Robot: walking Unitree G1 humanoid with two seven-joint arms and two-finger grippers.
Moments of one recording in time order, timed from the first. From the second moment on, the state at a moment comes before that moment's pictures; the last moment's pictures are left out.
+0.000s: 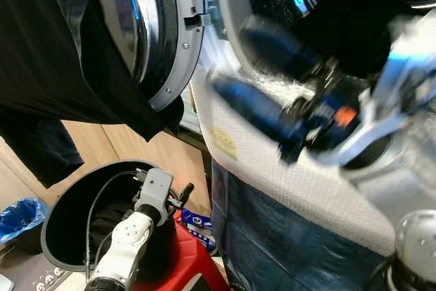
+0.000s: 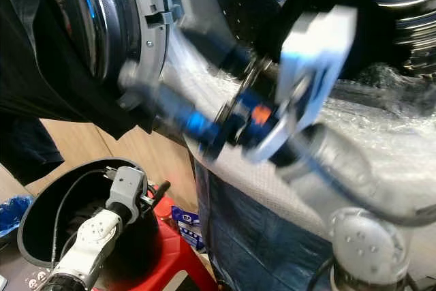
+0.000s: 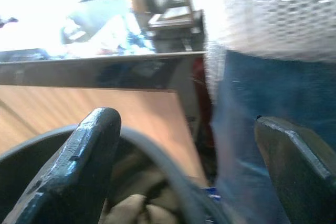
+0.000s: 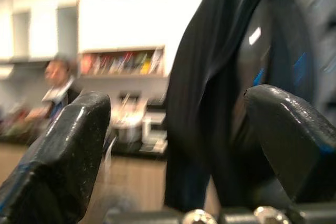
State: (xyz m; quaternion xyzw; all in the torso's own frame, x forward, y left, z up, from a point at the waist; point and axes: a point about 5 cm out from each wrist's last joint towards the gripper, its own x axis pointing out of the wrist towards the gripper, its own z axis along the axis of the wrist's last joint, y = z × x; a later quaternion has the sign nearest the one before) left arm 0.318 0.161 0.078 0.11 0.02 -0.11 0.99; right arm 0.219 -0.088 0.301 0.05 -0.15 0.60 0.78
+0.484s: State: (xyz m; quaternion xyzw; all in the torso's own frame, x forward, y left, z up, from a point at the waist) left arm 0.315 0.191 0.084 0.16 -0.01 -0.02 0.99; right arm 0.236 -0.115 0.118 -0.05 0.15 0.55 0.82
